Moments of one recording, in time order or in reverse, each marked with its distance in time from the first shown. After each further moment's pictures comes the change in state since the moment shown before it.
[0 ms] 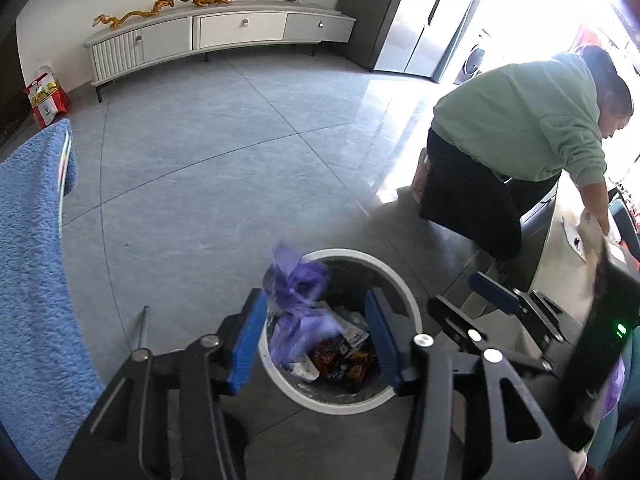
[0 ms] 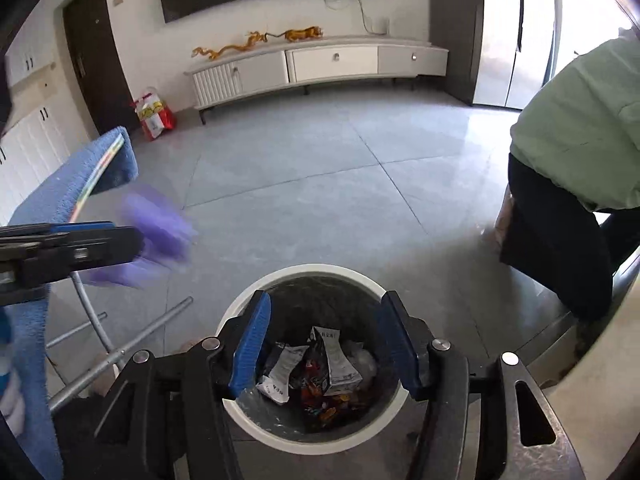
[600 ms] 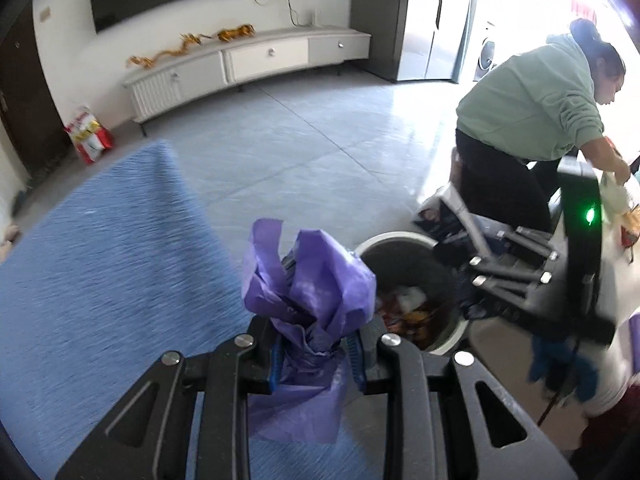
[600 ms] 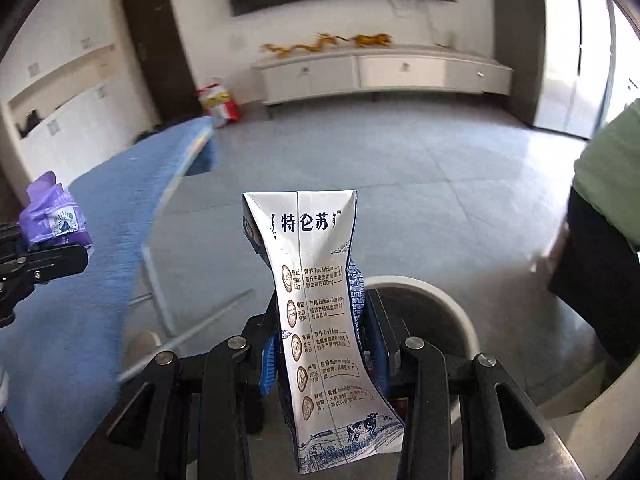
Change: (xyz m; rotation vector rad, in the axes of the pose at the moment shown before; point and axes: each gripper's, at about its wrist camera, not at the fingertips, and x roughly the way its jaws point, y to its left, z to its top) left arm -0.085 0.031 -0.043 0.091 -0.064 0.172; right arm 0.003 0.060 0.009 -0.103 0.021 0.165
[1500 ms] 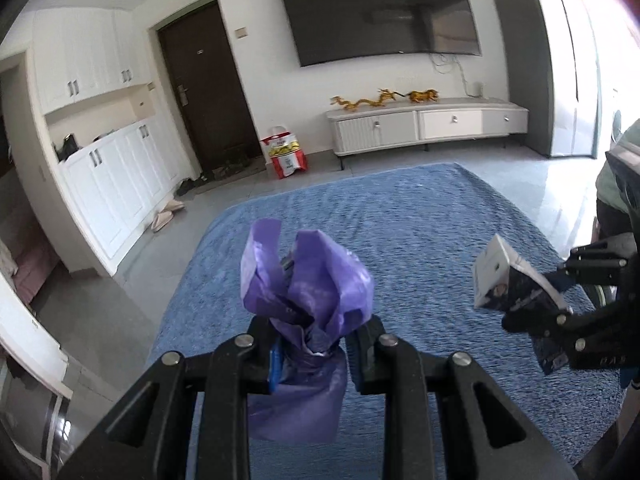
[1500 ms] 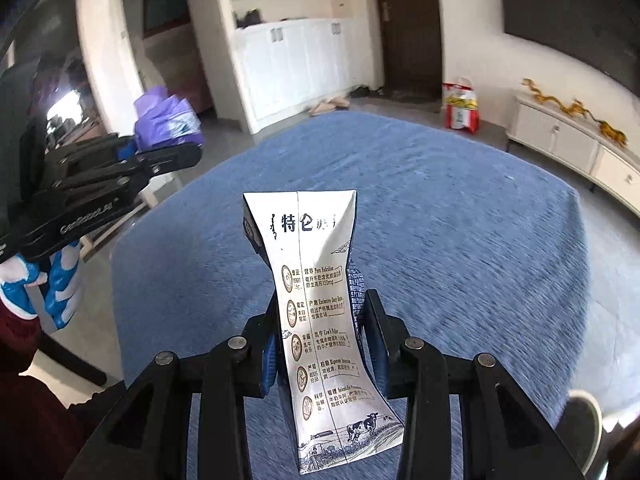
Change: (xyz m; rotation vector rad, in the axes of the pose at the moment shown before) left arm -0.238 0.201 -0.210 -0.215 -0.266 0.567; right arm -0.077 0.323 -0.035 -0.565 0.020 0.544
